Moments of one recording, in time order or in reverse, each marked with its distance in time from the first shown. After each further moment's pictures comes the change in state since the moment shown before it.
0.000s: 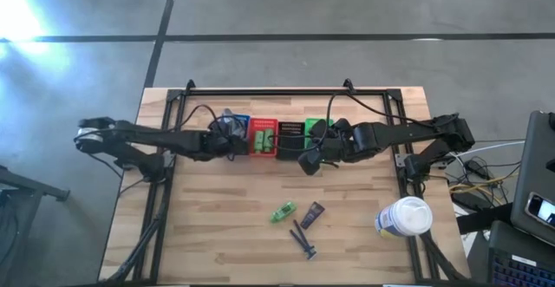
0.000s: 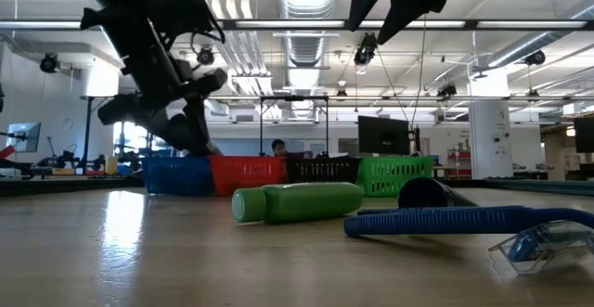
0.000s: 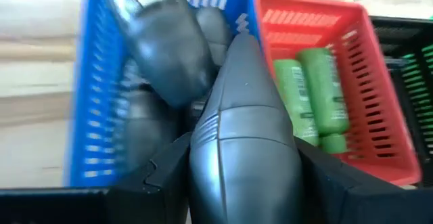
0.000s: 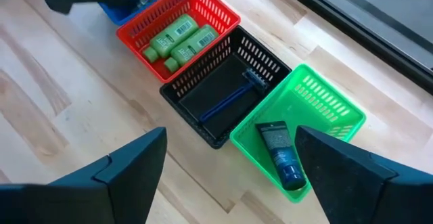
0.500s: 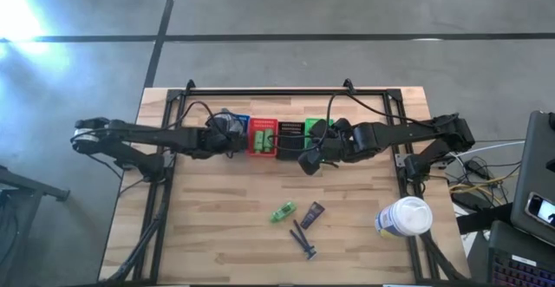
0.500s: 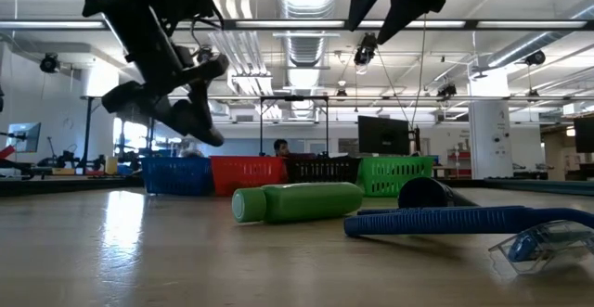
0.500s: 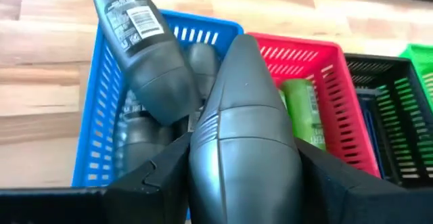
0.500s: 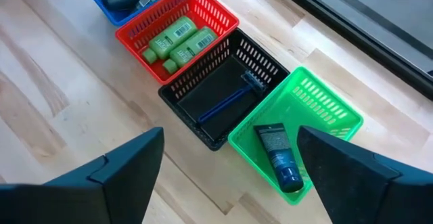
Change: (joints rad) left arm 0.000 -0.035 0.051 -0.050 -0.062 -0.021; right arm 0.000 0.000 0.000 0.001 0.008 -0.011
